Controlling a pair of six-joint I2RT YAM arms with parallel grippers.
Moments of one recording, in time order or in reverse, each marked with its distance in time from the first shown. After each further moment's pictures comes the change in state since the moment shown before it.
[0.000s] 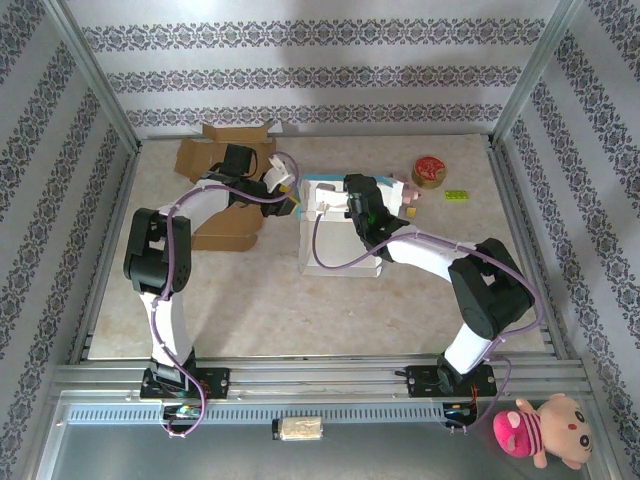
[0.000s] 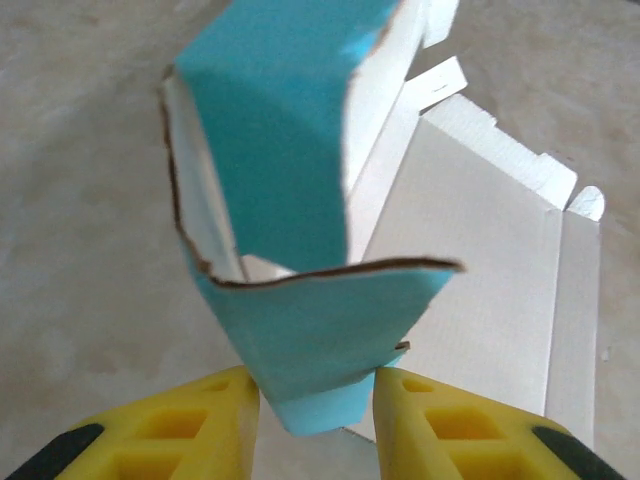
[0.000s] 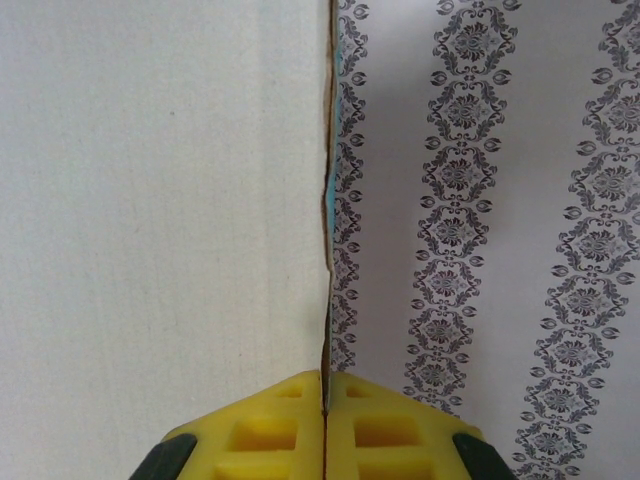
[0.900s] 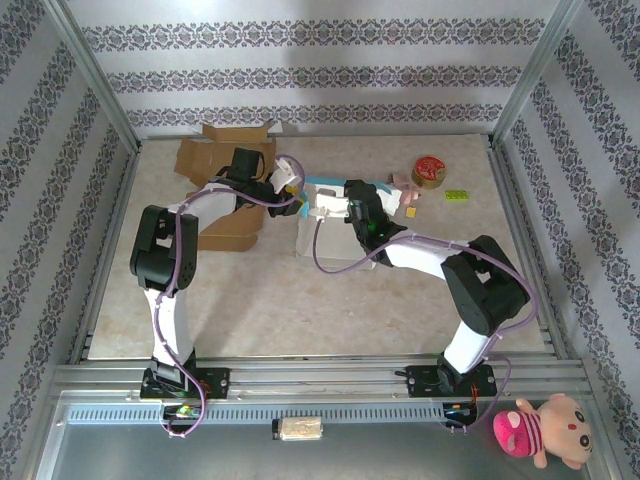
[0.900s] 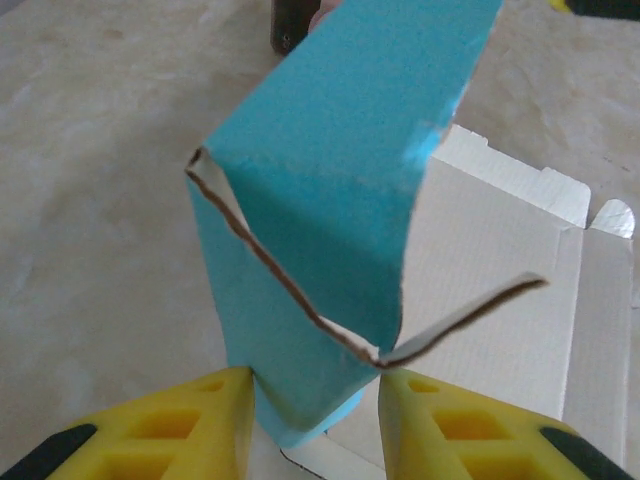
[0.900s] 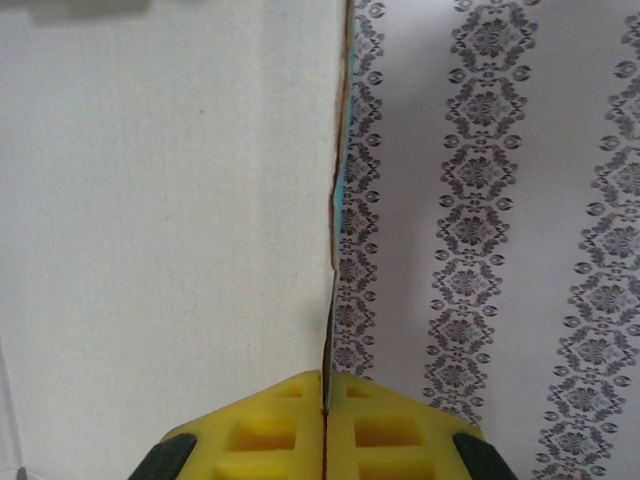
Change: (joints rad) left arm -0.027 0.043 -0.021 0.148 -0.068 -0.056; right arm 0.000 0.043 -0.064 0.109 -0.007 0.012
